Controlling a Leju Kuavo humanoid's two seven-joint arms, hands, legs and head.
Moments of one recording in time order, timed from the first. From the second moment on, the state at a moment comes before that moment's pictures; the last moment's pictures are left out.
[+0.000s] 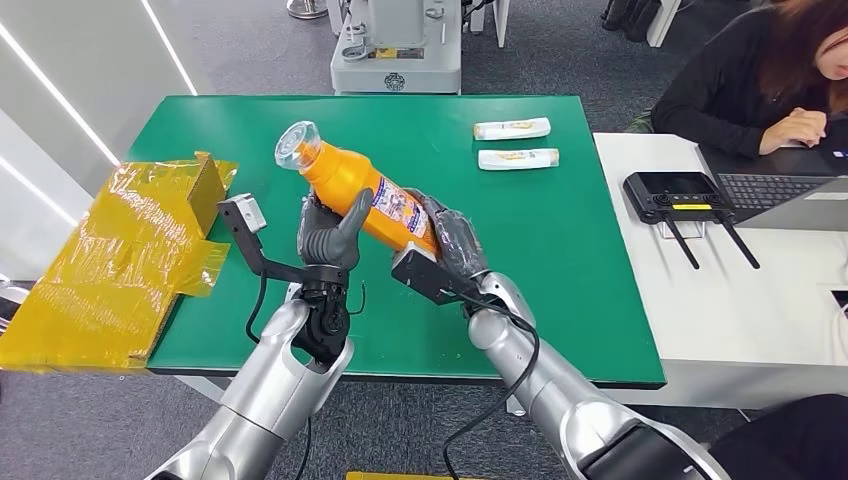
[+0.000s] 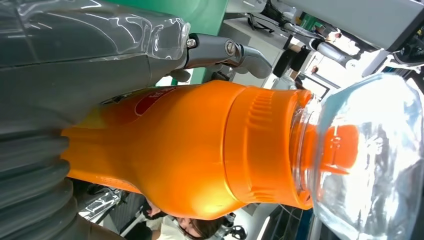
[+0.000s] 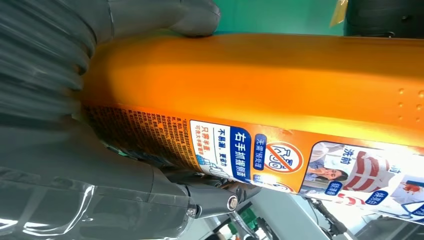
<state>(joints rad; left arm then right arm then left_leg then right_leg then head) -0.55 -0.24 -0.49 -1.08 0.55 0.05 -0.47 -0.76 0.24 0.58 -0.54 0.35 -0.38 -0.52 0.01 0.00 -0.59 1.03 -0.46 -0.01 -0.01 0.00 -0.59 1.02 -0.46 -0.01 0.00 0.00</state>
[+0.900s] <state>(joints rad) -0.55 -0.25 -0.49 -1.07 0.57 0.08 -0.49 -0.77 0.24 0.61 -0.54 0.34 -0.39 -0.52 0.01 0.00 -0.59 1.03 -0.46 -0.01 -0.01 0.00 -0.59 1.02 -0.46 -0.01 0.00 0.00</state>
